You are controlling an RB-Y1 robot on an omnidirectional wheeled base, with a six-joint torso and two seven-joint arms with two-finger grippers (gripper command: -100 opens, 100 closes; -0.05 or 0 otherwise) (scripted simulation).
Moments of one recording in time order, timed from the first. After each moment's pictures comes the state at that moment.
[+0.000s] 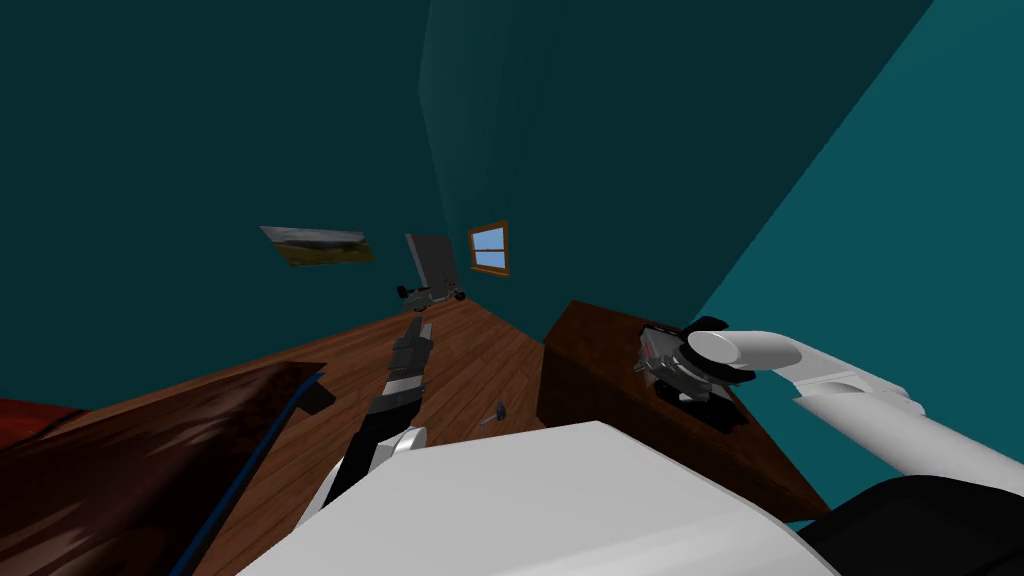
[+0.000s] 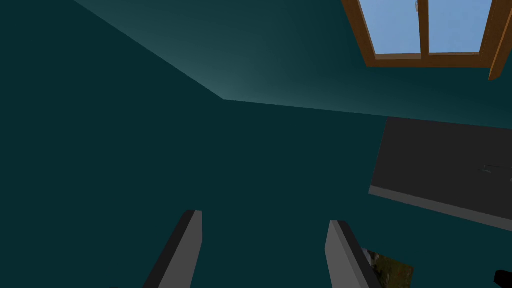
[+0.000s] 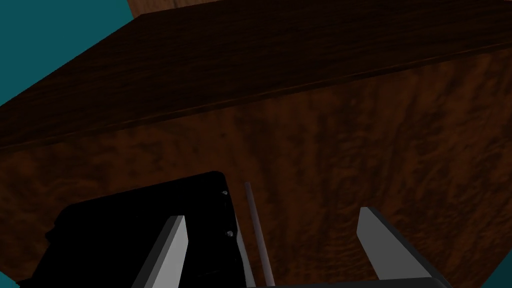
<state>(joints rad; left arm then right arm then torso) 0.52 0.02 -0.05 -2.29 -0.01 -0.37 -0.10 0.38 -1.03 -0.53 -1.84 -1.08 1.57 0.75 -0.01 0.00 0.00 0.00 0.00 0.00</state>
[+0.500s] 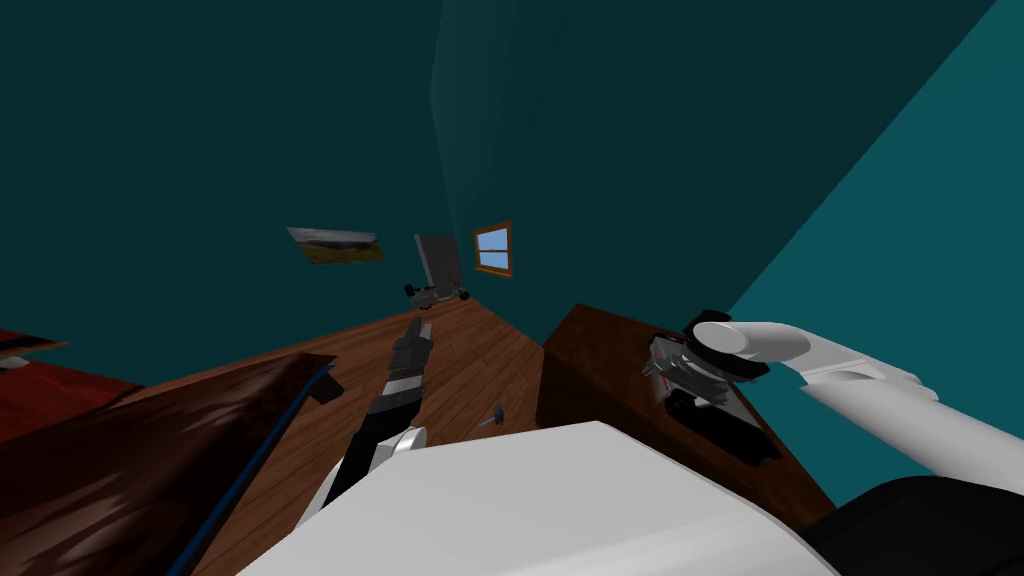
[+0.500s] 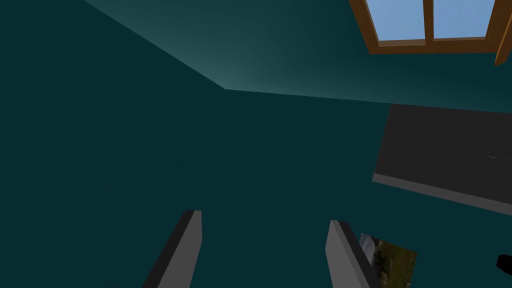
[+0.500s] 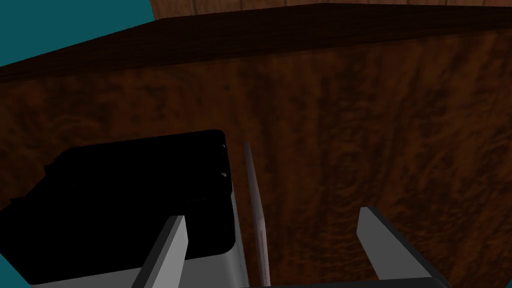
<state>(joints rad) 0.52 0.02 -0.05 -2.29 -0.01 -0.37 -0.10 0.37 -1.09 -0.55 -1.79 -1.15 1.68 0.79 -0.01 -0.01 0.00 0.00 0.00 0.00</state>
